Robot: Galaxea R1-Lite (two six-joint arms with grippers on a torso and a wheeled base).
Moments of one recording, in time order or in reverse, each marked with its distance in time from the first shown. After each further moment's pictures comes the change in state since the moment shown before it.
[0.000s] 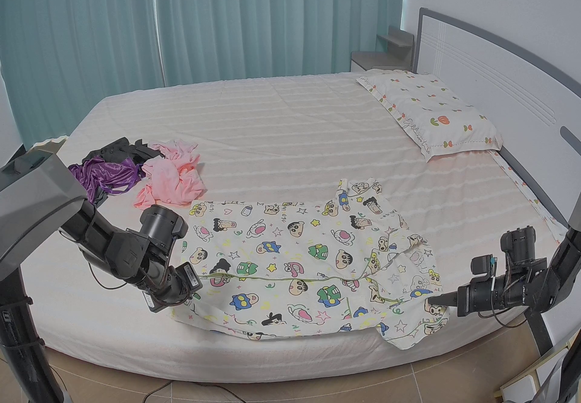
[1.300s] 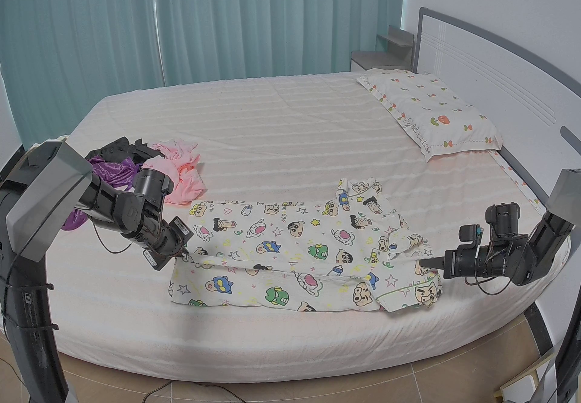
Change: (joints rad) left arm 0.161 0.192 -0.400 0.081 -0.083 -0.101; right arm -0.019 0.178 -0.297 -0.016 -0.020 0.063
